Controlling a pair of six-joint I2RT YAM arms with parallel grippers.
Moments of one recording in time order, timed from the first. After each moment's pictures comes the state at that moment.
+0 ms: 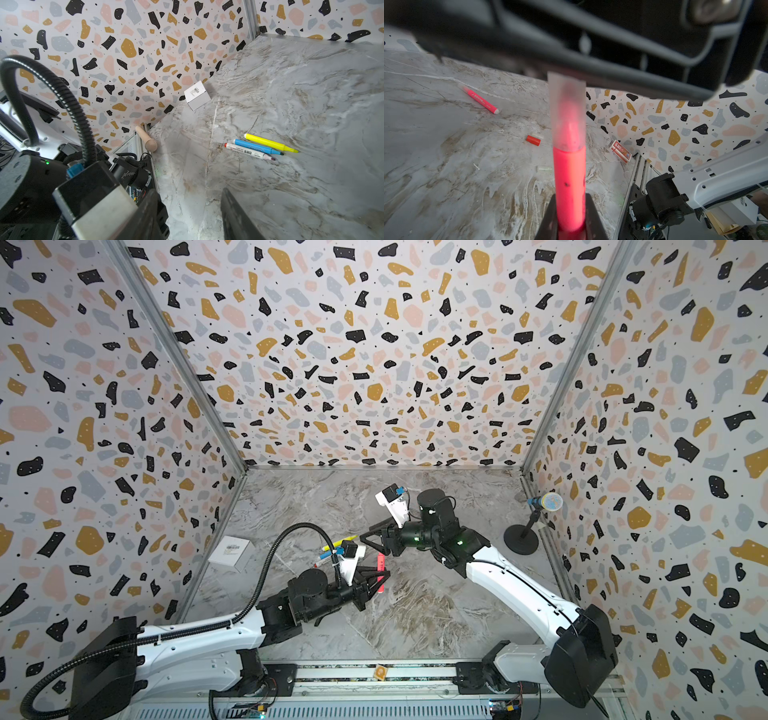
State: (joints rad) left arm -1.06 1.10 0.50 0.44 0.00 -0.51; right arm 0.67 1.28 1.07 -0.17 -0.68 0.29
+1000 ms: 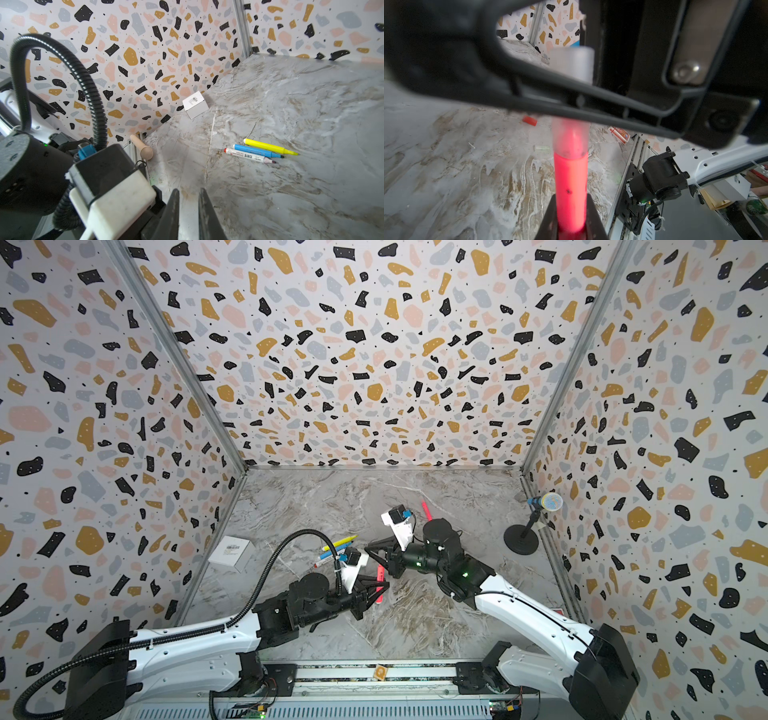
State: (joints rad) left arm -1.08 1.05 0.50 0.32 0.03 -0.52; right arm 0.81 1.10 0.76 0.11 -0.47 0.35
